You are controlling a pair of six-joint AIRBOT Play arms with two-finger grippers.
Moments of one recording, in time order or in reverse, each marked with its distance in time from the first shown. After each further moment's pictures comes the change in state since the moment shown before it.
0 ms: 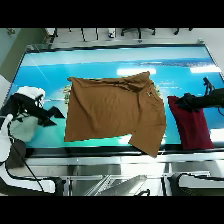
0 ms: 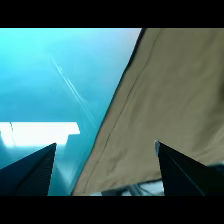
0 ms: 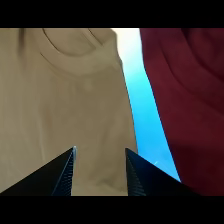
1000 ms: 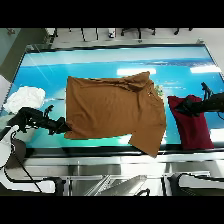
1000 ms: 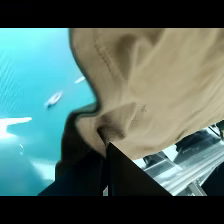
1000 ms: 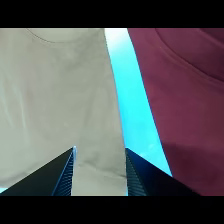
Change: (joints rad) left arm 0.004 0.053 -0.239 -0.172 -0.060 0.188; right arm -0.020 0.010 -0.060 -0.024 -0.016 -0.049
